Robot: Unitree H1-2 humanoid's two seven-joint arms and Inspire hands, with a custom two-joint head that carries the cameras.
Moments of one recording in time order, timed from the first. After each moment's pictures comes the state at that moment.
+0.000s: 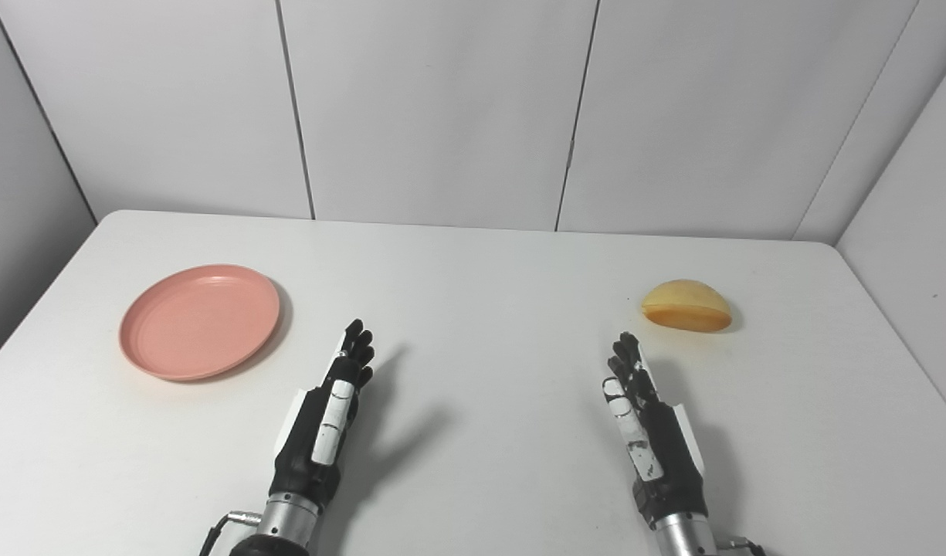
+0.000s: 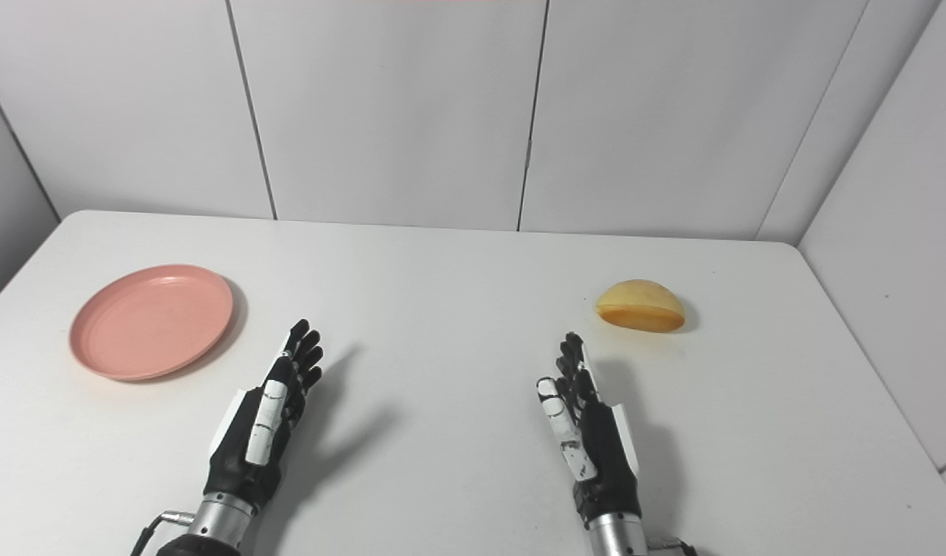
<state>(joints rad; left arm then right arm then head) -0.08 0.03 -0.04 -0.01 -0.05 -0.06 -0.13 -0.05 0.04 0.05 -0.01 0.03 -0.09 0.01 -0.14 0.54</state>
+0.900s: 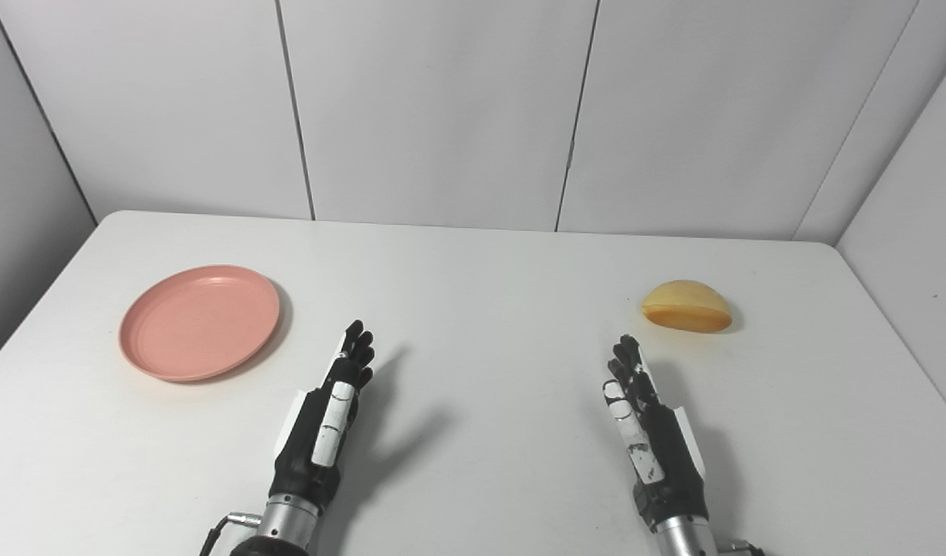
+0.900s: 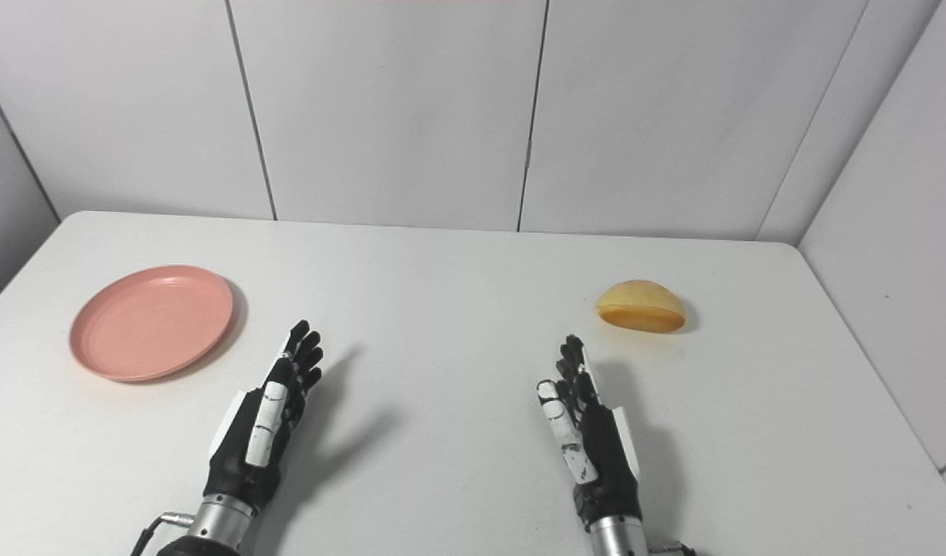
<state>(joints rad) -0.07 0.03 -0.04 -0.01 -0.04 -0.06 -0.13 -0.04 0.03 0.05 -0.02 0.04 -0.09 0.02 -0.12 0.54</state>
